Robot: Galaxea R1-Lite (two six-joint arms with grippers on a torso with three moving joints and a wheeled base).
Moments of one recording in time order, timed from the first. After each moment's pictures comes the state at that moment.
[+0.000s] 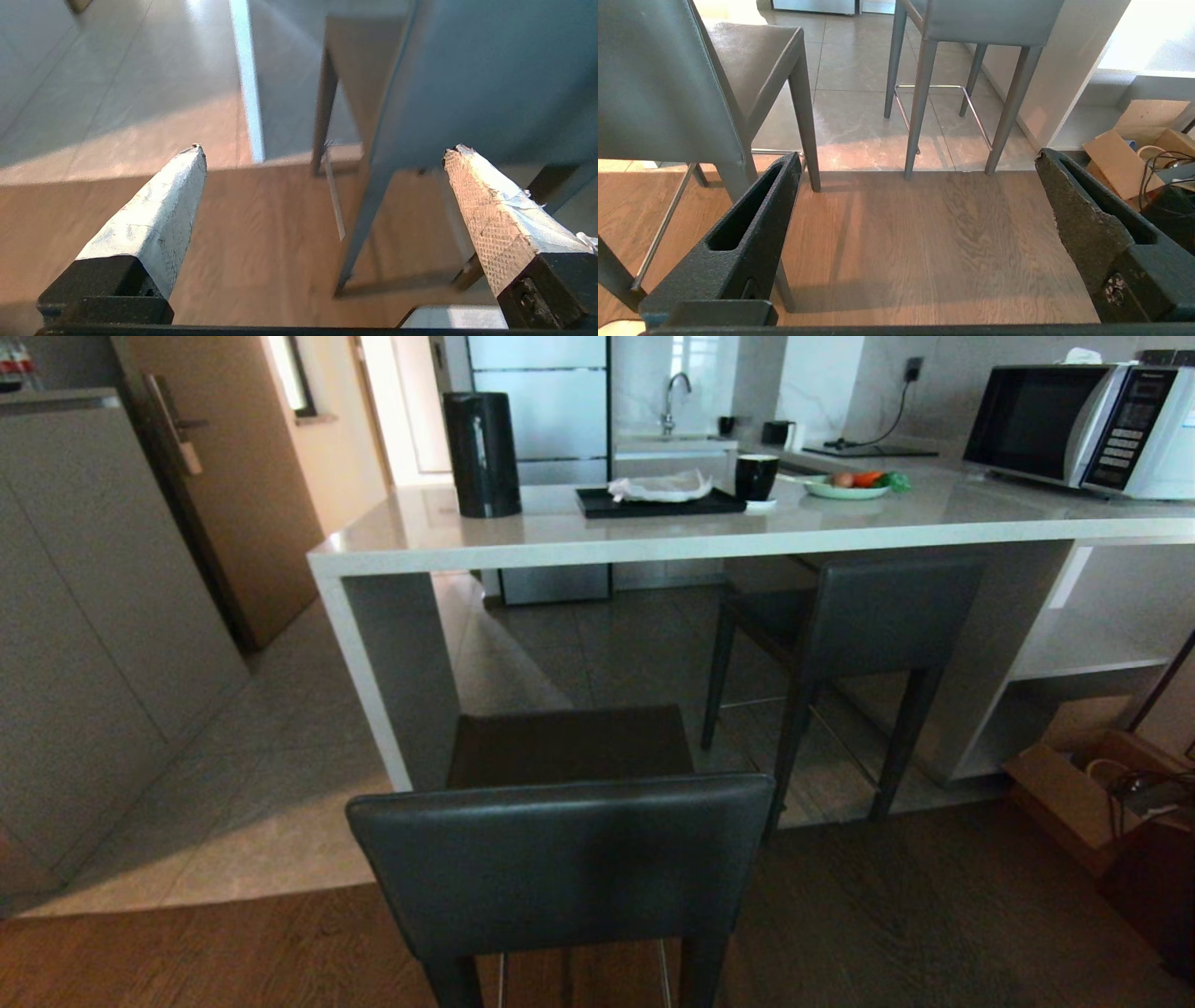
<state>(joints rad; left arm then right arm) 0.00 0.00 -0.08 0.16 -0.03 -0.01 0.01 0.00 0.00 0.01 0.03 -0.14</state>
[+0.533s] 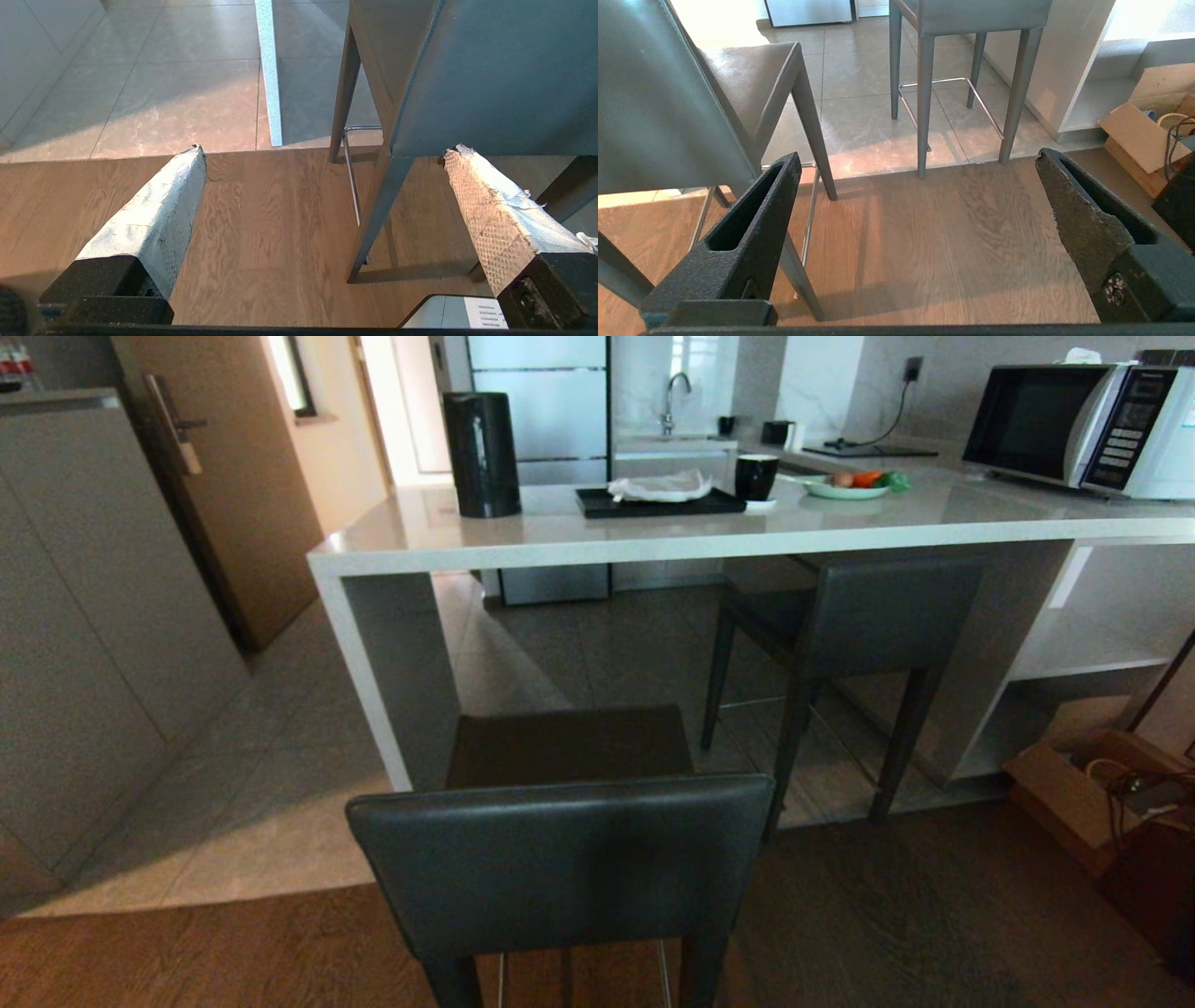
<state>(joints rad) 0.00 0.00 -0.11 0.28 0.03 0.01 0.00 0.00 0.00 0.00 0.00 -0.02</state>
